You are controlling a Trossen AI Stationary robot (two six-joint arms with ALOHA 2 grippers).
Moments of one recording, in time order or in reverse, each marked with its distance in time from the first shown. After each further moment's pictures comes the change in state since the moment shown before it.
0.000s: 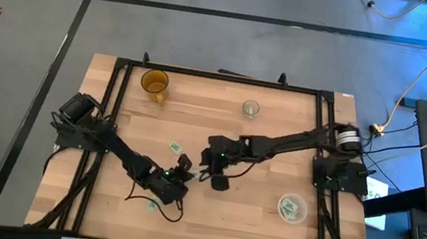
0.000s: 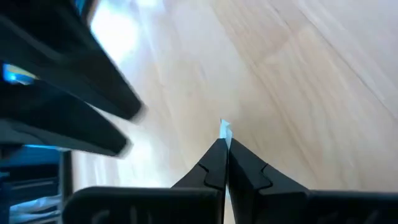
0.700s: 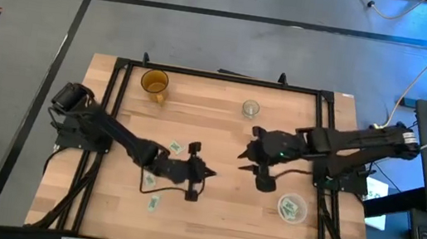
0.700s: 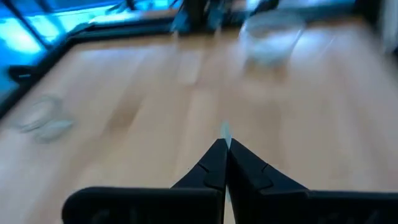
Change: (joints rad) left arm 0.134 -0.131 0.172 0.087 0.197 -0.546; right arm 0.115 -0.568 0.002 -0.531 0.171 0.087
